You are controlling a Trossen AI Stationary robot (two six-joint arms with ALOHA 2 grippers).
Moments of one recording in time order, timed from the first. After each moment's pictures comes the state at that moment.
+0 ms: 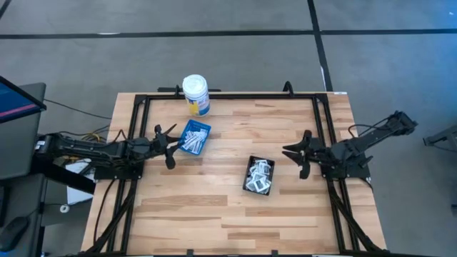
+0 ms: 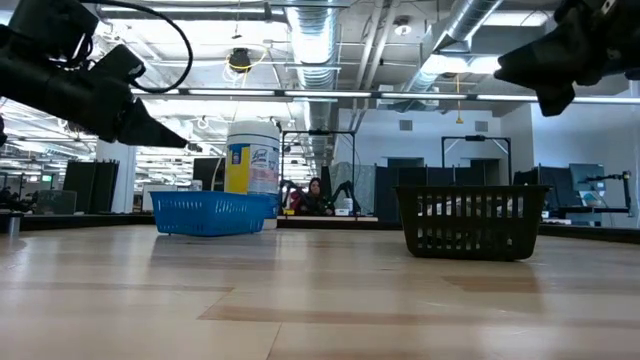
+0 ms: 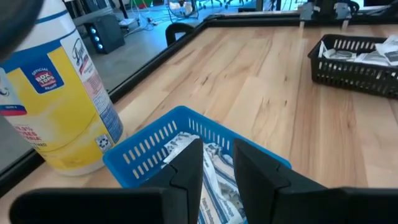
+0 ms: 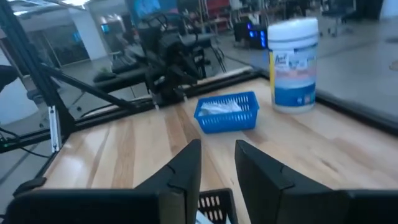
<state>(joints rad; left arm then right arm) -0.04 0.35 0.06 0.14 -0.47 0.04 0.46 0.42 0.18 0.14 0.68 0.27</state>
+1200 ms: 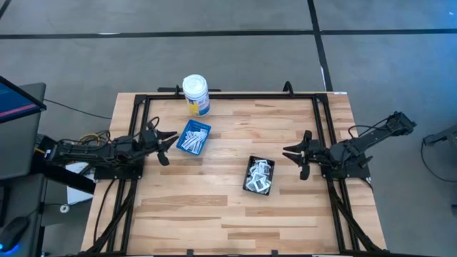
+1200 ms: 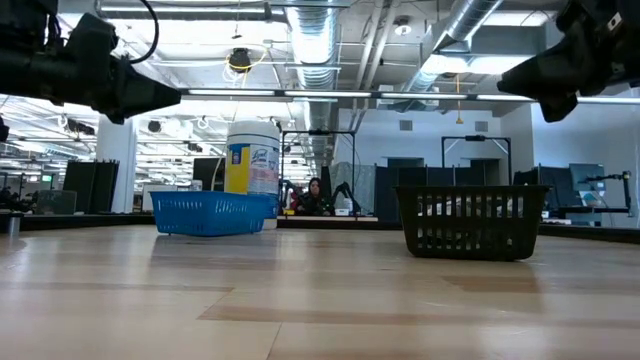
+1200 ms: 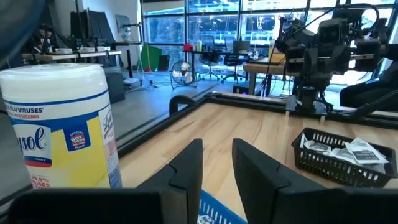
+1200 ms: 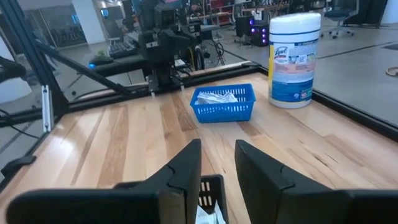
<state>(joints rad) -0.05 0.00 0.01 0.18 -0.47 0.04 0.46 0.39 0.16 0.08 0.67 0.23</state>
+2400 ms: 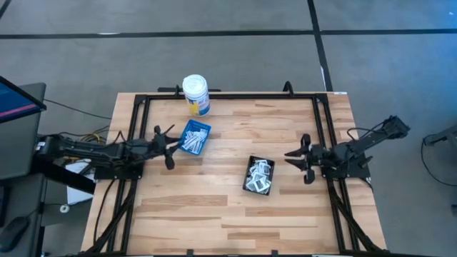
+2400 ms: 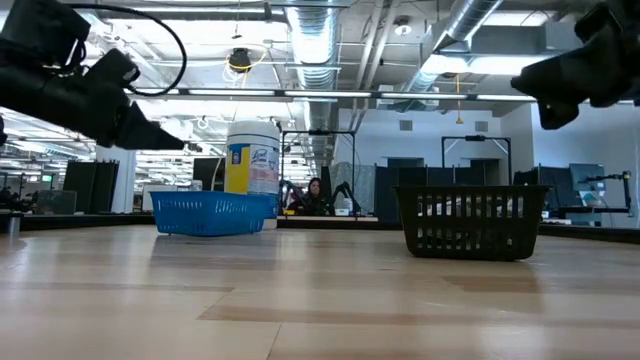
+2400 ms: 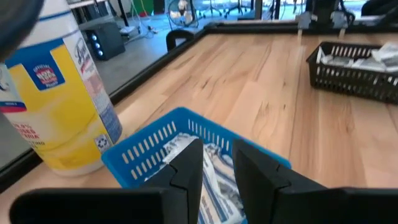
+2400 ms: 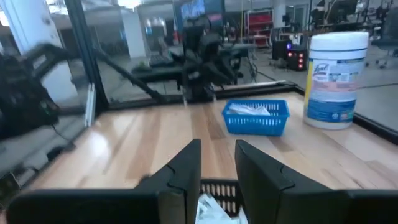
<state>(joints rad) -0.05 0.31 0.01 0.20 -0.47 0.04 0.46 0.21 0.01 0.20 0.52 0.09</state>
